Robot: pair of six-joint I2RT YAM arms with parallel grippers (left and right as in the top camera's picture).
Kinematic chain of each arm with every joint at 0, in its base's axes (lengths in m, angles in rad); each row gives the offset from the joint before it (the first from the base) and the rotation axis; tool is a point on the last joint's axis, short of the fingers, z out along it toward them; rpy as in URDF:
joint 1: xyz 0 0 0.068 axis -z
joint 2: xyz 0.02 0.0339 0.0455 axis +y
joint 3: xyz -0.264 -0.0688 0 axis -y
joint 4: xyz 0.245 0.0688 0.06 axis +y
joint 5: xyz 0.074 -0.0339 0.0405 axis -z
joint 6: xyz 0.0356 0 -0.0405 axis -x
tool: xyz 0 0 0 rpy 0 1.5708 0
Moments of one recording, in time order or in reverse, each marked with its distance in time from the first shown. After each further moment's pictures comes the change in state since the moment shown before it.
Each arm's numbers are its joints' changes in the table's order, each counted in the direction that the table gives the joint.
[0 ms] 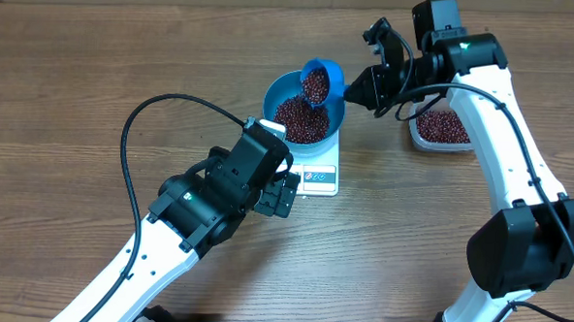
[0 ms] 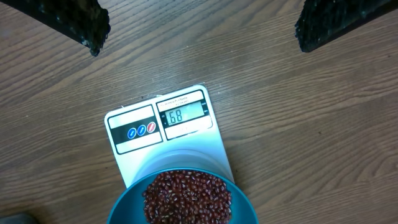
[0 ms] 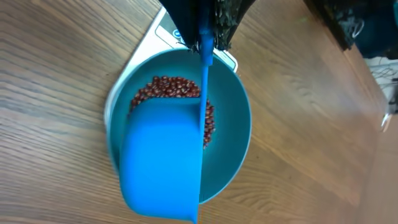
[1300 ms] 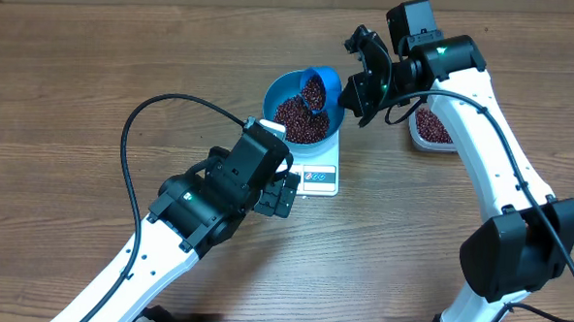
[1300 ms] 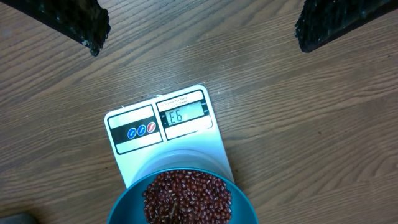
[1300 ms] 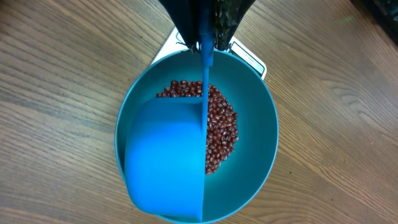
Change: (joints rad) left arm 0.000 0.000 0.000 0.000 0.000 0.000; right arm -0.086 -0.006 0.001 -0.001 0.184 0.017
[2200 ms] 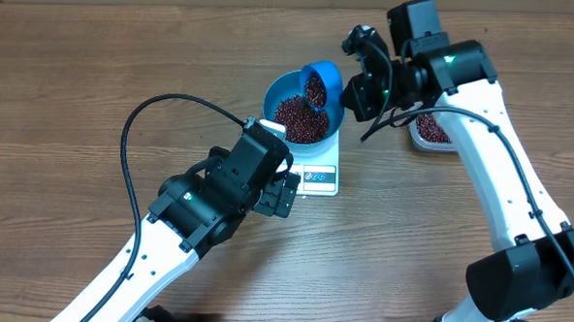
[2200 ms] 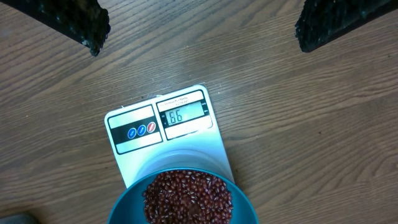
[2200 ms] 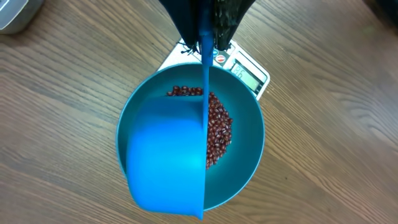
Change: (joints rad) left arm 0.000 0.000 0.000 0.000 0.000 0.000; right arm -0.051 -0.091 0.000 0.031 0.087 0.065
